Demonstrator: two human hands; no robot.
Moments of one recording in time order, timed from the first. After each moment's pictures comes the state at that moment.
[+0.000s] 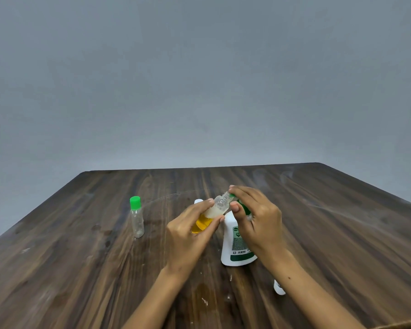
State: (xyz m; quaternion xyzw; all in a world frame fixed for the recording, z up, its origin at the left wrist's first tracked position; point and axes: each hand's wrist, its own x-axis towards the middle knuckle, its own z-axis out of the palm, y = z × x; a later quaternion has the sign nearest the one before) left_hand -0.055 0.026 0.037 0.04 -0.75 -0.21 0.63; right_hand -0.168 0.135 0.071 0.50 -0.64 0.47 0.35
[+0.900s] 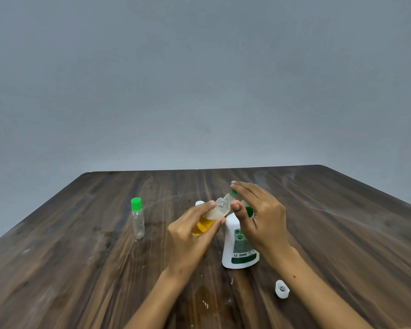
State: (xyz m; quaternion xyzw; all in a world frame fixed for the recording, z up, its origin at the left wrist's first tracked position) left_hand -0.052 0.026 0.037 0.04 -0.75 -0.22 0.62; right_hand -0.170 0.136 0.083 0.51 -0.63 0.44 0.39
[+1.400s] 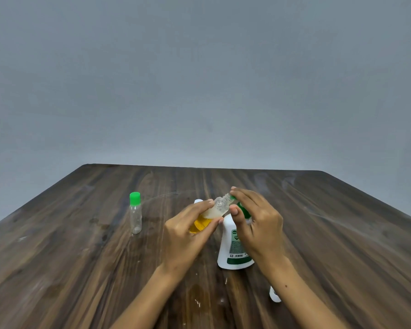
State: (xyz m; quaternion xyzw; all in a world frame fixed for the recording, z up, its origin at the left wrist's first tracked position) left_hand -0.053 0.025 0.037 0.04 -0.75 -0.21 0.63; right_hand -0.166 0.137 0.072 0.50 -0.64 0.46 0.36
